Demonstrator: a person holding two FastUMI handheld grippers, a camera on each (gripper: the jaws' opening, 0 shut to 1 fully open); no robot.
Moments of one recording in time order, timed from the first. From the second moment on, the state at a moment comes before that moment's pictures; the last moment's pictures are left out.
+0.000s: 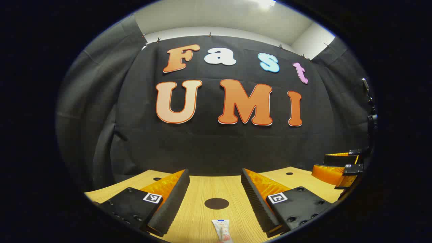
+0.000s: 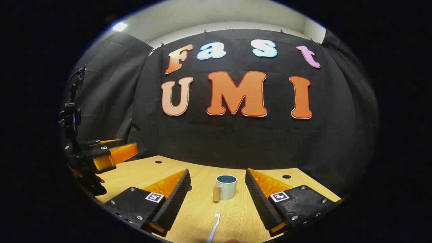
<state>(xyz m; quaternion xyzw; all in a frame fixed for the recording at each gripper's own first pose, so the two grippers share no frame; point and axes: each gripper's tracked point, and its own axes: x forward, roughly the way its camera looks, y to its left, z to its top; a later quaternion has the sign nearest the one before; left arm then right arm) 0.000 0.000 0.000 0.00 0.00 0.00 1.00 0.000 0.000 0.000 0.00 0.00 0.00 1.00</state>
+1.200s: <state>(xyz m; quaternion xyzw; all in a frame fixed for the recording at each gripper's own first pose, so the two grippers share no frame) 0.027 0.008 -0.047 0.06 0.13 0.02 0.99 0.001 -0.021 -0.054 0.07 0.20 0.03 0.98</state>
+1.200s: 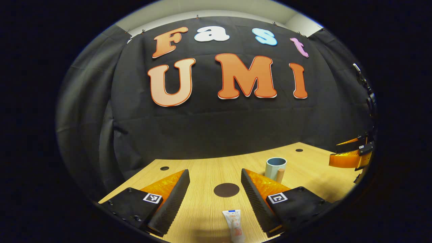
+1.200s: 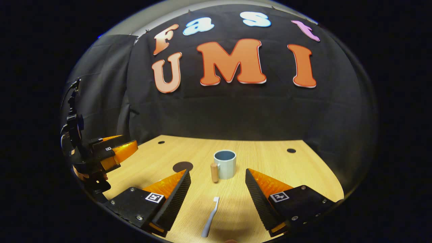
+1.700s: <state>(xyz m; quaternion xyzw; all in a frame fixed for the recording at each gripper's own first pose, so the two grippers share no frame) 0.020 0.017 -0.105 0.07 0.26 0.01 0.96 -0.003 -0.029 -0.099 0.12 0.35 0.03 0.93</state>
